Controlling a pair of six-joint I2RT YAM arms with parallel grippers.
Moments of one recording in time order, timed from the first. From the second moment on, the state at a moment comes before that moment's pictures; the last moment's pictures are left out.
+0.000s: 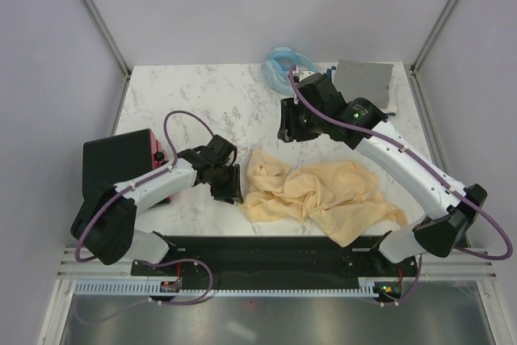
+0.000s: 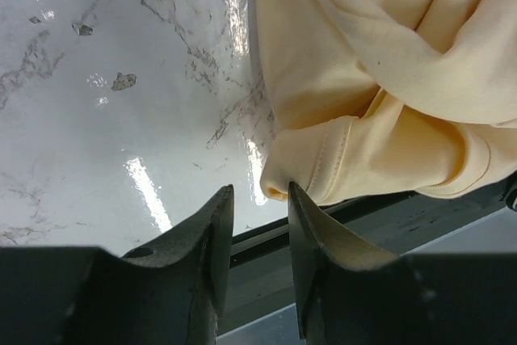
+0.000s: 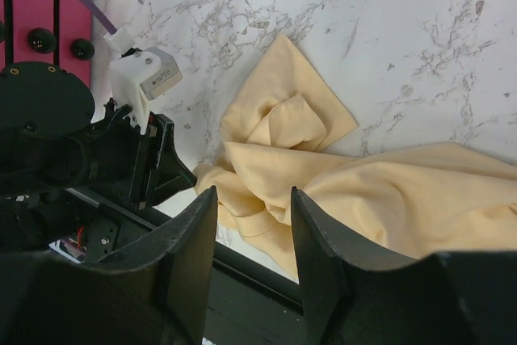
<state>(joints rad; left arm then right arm) -0.61 1.40 0.81 -0.63 0.22 -0.60 0.74 1.48 1.63 -0.91 0.03 0.49</state>
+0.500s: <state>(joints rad) -0.60 1.42 0.75 -0.55 0.29 -0.59 0.74 1.42 1.61 -0.91 0.07 0.54</state>
